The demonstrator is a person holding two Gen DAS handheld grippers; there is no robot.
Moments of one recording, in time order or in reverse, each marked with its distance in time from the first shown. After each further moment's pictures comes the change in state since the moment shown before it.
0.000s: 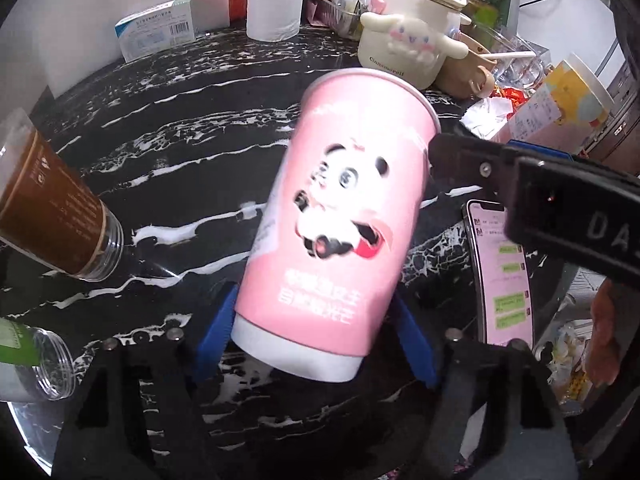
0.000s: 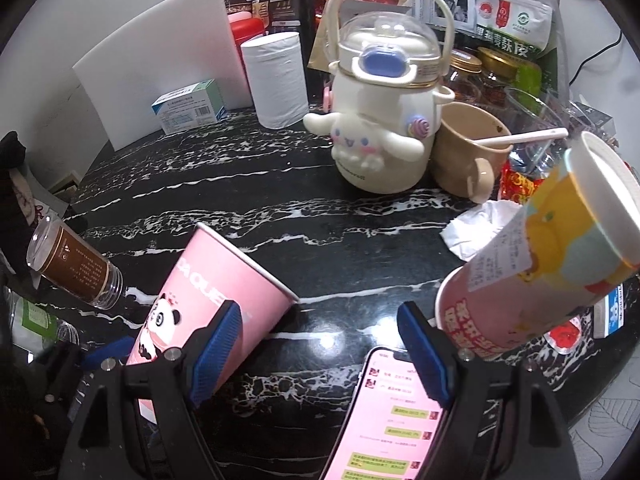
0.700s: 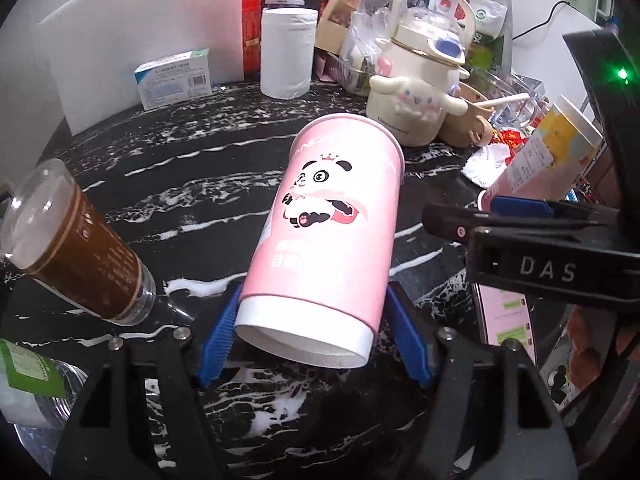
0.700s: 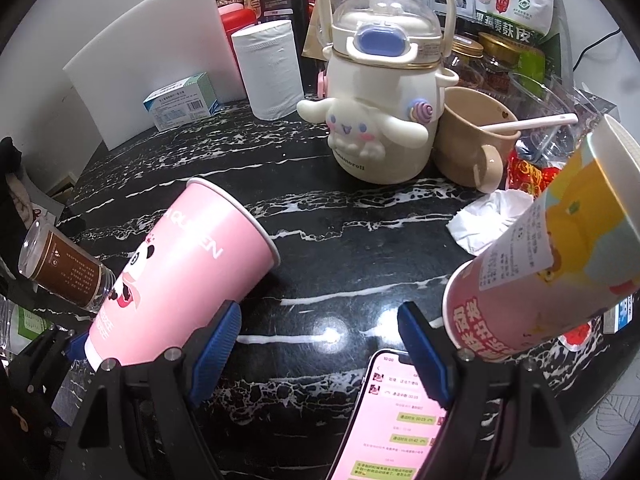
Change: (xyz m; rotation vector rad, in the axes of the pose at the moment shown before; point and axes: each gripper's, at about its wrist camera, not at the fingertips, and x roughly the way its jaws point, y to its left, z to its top) left arm -0.025 0.010 0.013 0.016 -0.176 0.033; right arm 0.014 -0.007 0.002 0.026 0.027 0.005
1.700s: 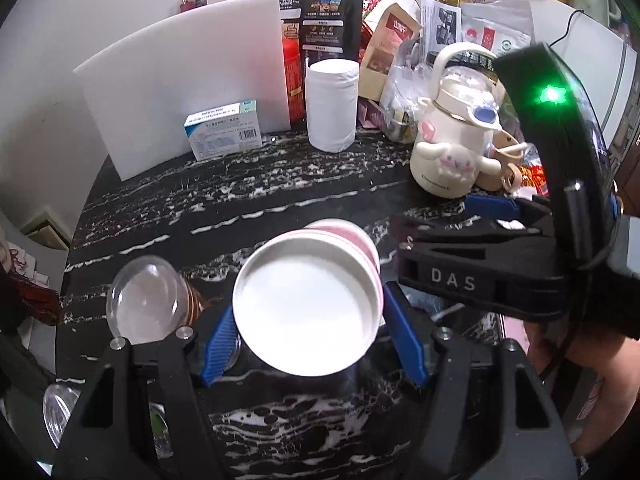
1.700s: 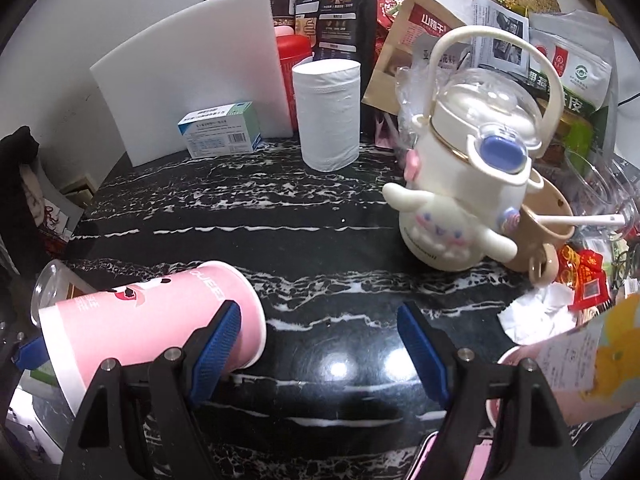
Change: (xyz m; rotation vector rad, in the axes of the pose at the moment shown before) left arm -0.046 0.024 0.047 0.029 -0.071 0.137; right arm 0.010 0.051 0.054 -0.088 -0.094 0.031
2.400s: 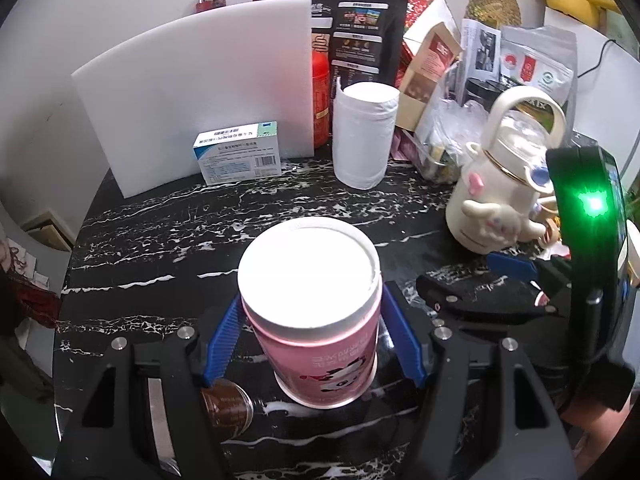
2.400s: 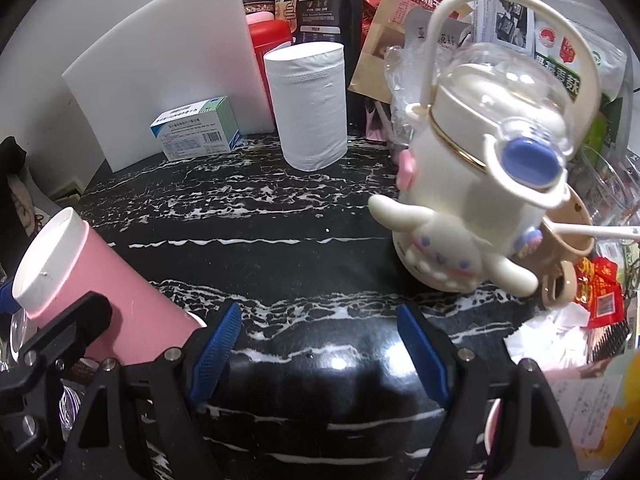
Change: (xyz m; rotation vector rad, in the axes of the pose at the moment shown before) left arm 0.046 0.023 0.055 -0.071 -0.023 0.039; right arm 0.034 -0.009 0.024 0.019 0.045 0.003
